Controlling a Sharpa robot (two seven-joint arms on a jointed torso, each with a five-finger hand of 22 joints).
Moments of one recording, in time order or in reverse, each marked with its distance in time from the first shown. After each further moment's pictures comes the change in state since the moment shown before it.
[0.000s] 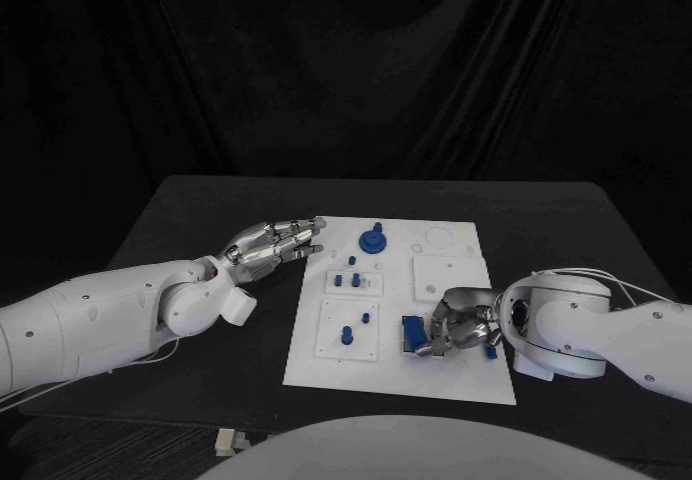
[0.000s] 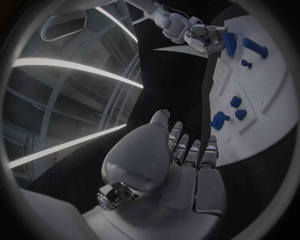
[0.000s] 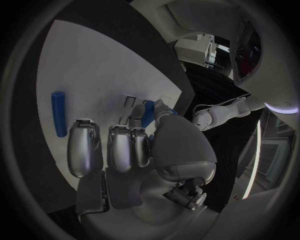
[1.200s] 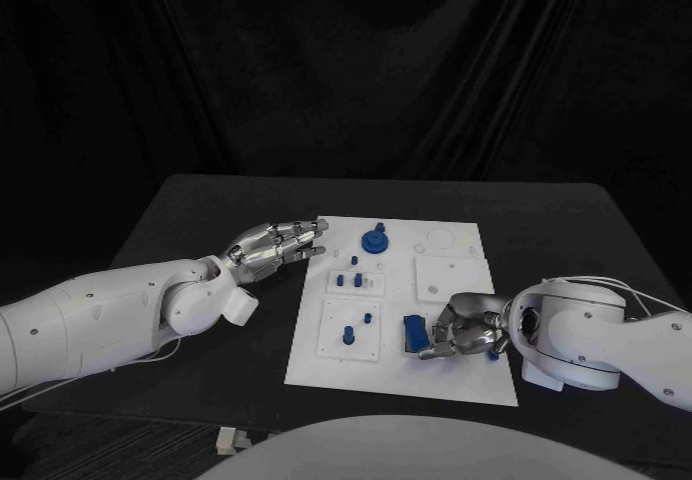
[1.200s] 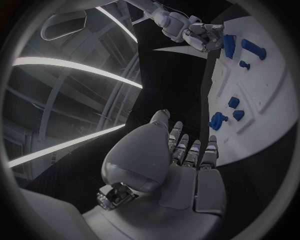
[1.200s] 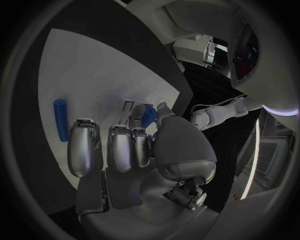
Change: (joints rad) left arm -0.003 0.000 0.000 -0.003 0.000 0.008 -0.010; left_hand 0.000 0.000 0.003 0.003 0.000 0.004 0.004 0.000 0.000 0.003 0.003 0.004 0.000 0.000 0.000 0.000 0.000 0.000 0.004 0.004 0.000 0.003; right arm -0.010 -0.039 0.000 0.040 -0.004 -0.017 0.009; right_hand -0.036 -0.007 -0.046 0.032 -0.032 0.000 0.000 0.000 0.028 0.004 -0.003 0.000 0.000 0.000 0.000 0.004 0.000 0.000 -0.003 -0.003 -0.004 0.000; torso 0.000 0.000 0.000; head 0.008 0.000
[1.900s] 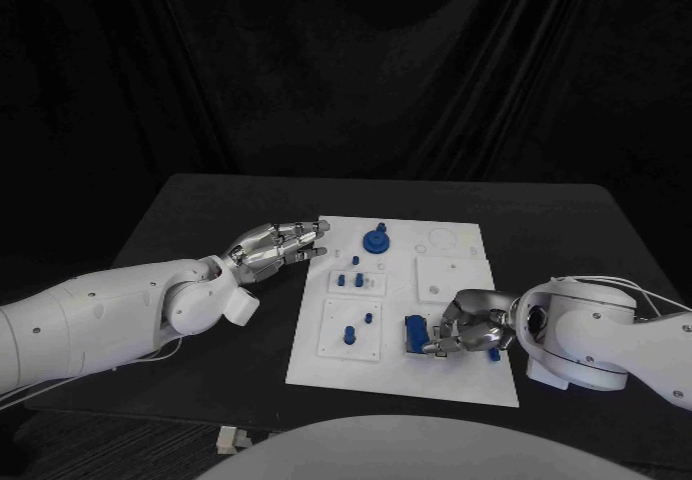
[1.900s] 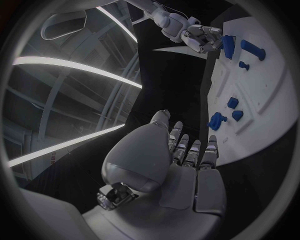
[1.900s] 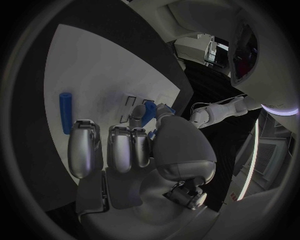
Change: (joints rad) left arm -0.002 0.000 0.000 -0.001 0.000 0.004 -0.003; left_hand 0.002 0.006 0.000 0.000 0.003 0.000 0.000 0.000 0.000 0.000 0.000 0.000 0.000 0.000 0.000 0.000 0.000 0.000 0.004 -0.004 0.000 0.001; right arm 0.006 -0.017 0.000 0.003 -0.015 -0.018 0.015; right_hand -0.005 0.020 0.010 0.034 0.133 0.007 -0.007 -0.018 0.031 0.000 0.000 0.000 0.001 -0.002 -0.002 0.012 0.000 0.000 0.000 0.000 0.023 0.000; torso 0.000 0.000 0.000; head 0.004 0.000
